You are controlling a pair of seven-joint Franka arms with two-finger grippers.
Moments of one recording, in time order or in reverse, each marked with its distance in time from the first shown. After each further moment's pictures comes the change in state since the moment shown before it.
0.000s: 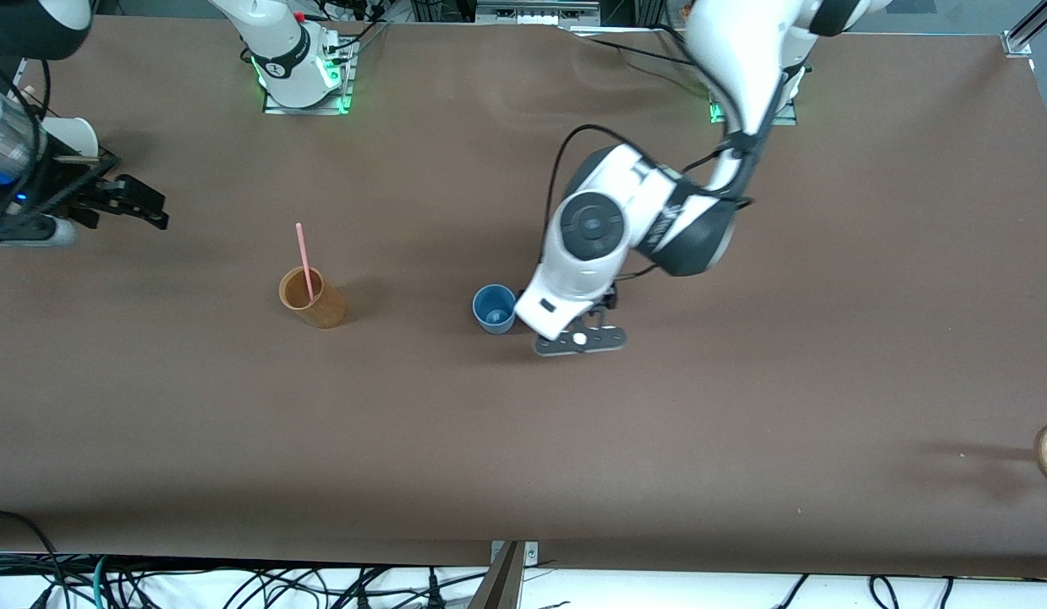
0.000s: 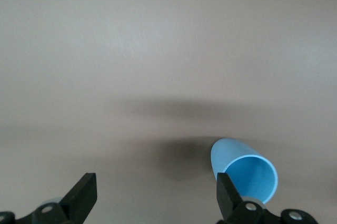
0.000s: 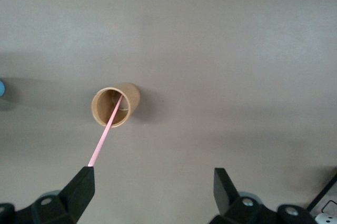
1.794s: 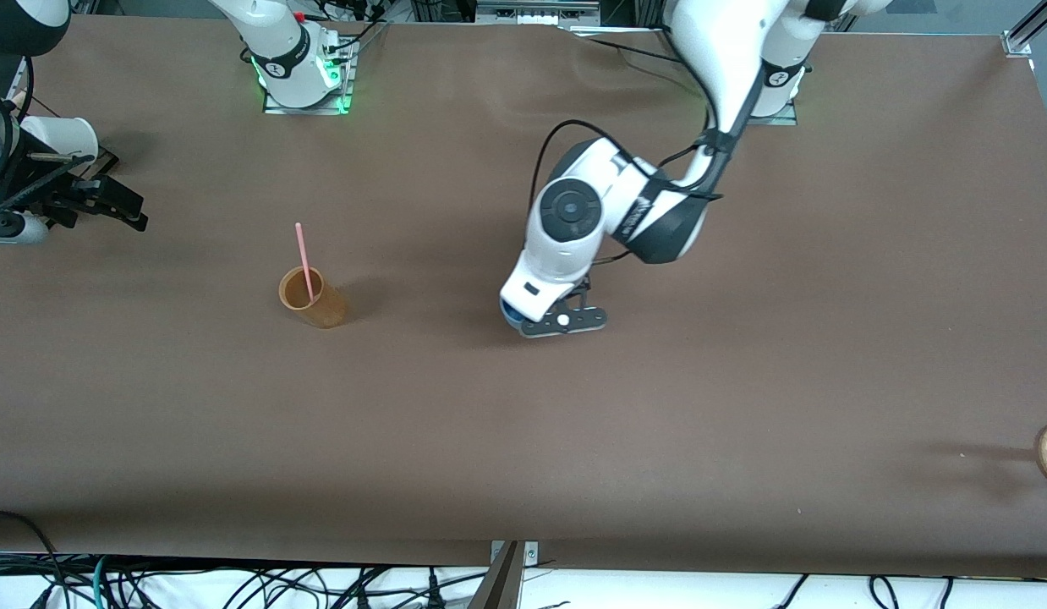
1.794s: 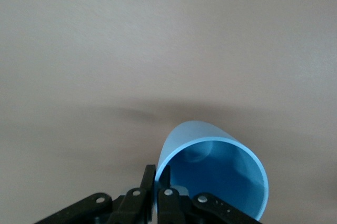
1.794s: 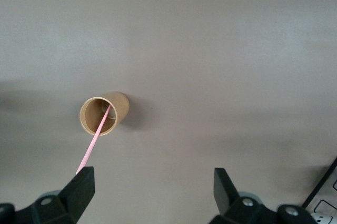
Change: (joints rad) left arm -0.092 0.041 -0.030 -0.132 0.000 0.148 -0.161; right arm -0.038 -0.027 -0.021 0.002 -0.015 0.022 -0.006
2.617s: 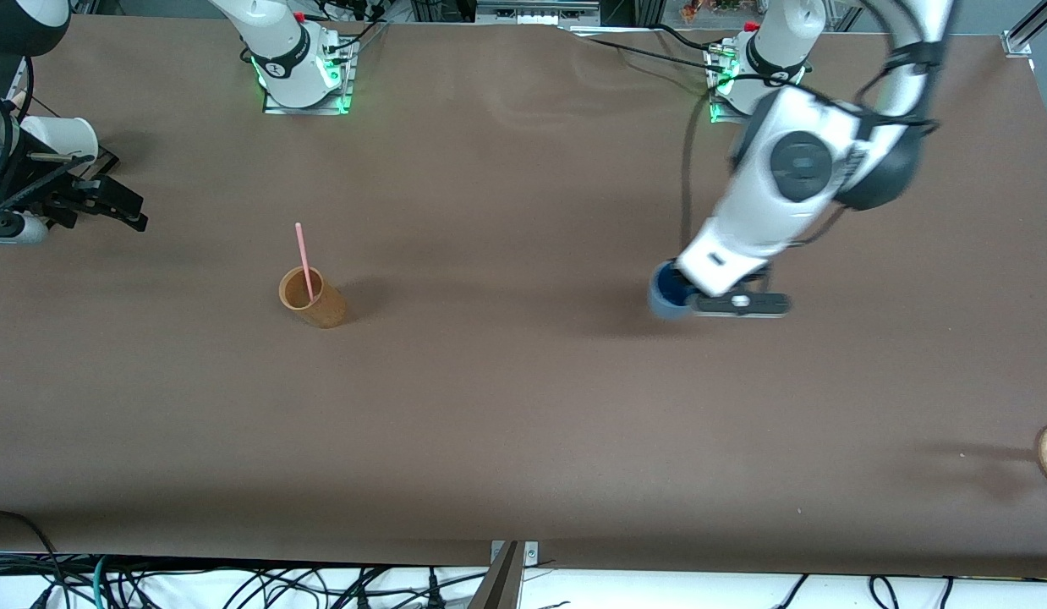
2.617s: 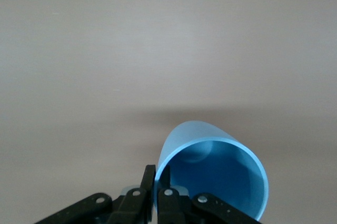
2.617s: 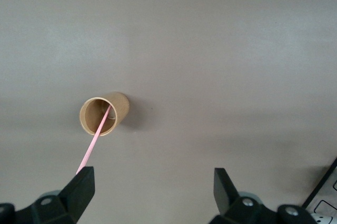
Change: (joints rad) left arm 0.214 -0.457 0.001 -0.510 0.117 0.028 0.356; right arm 0.000 0.000 0.000 0.000 0.000 0.001 0.000
